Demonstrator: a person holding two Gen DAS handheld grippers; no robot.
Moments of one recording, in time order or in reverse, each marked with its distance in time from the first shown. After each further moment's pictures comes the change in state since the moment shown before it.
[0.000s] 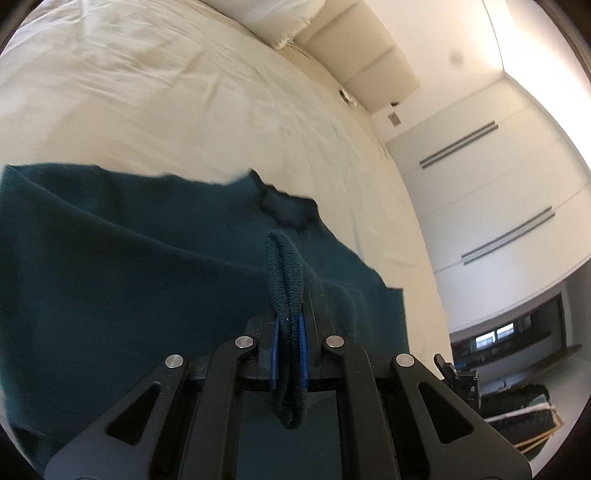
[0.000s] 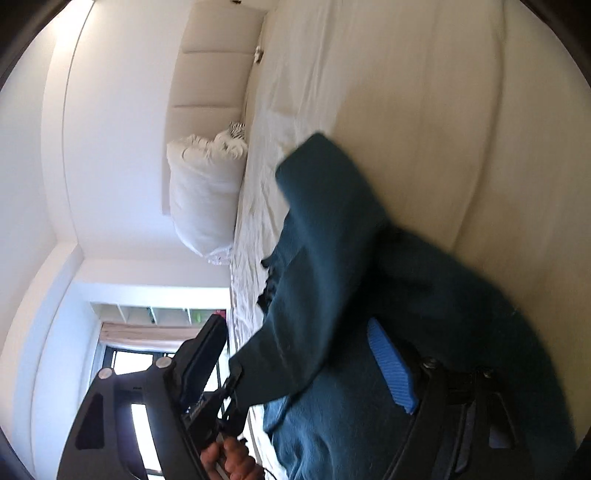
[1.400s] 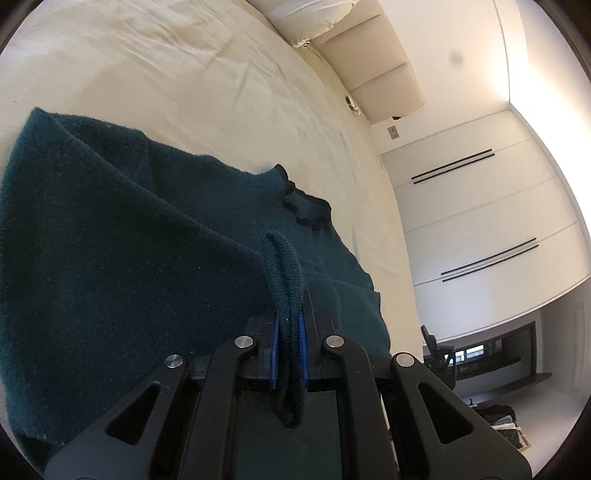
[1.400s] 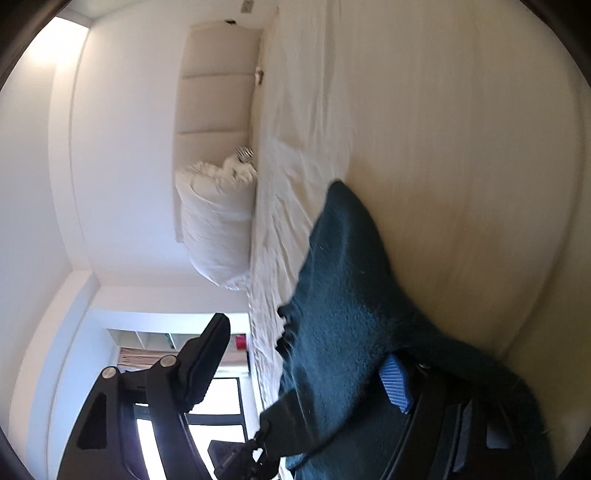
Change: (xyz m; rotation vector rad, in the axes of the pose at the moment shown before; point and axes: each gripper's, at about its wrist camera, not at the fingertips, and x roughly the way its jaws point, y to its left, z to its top) left arm 0.021 0.038 0.010 -0.116 0.030 -0.085; right arm 0.031 -0.001 0.046 0.030 -0.090 0.090
